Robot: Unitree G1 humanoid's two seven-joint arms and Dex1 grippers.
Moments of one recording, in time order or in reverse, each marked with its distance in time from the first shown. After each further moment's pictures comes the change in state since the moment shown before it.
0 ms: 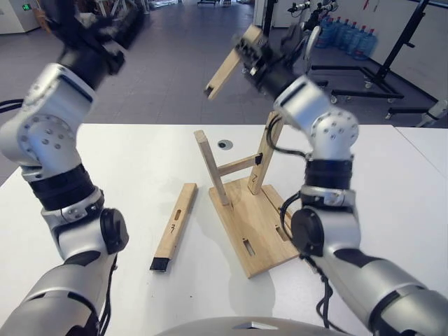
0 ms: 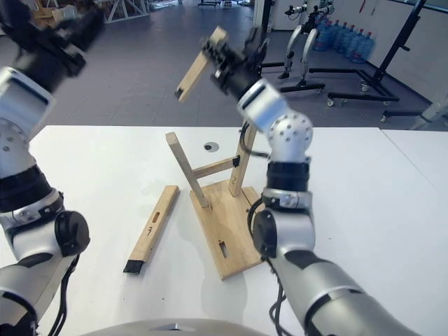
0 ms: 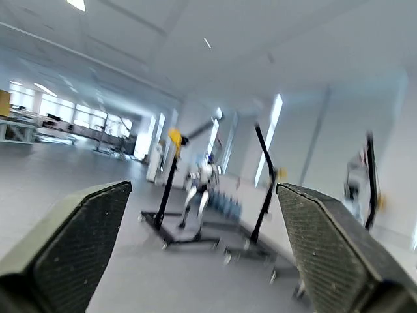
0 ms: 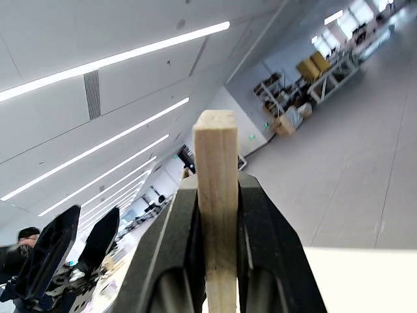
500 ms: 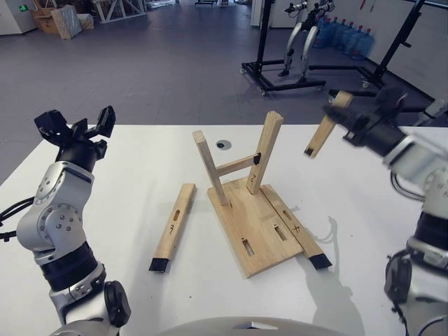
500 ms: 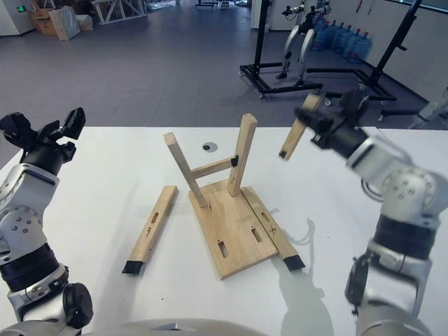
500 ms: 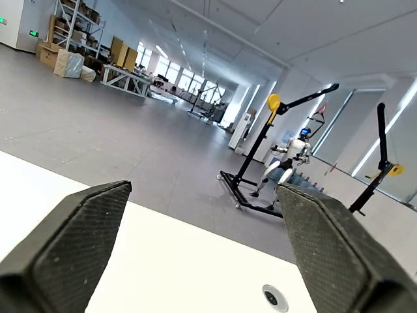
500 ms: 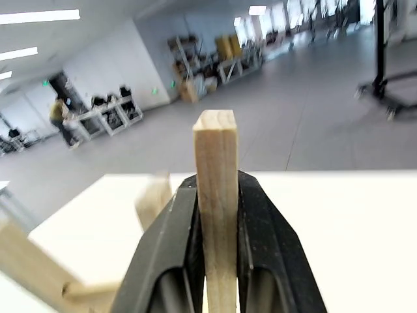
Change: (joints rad) left arm 0.584 -0.097 -0.050 -0.225 0.097 -0.124 0.092; right arm 0.744 -0.418 -0.101 -0.457 -0.012 0.287 0.255
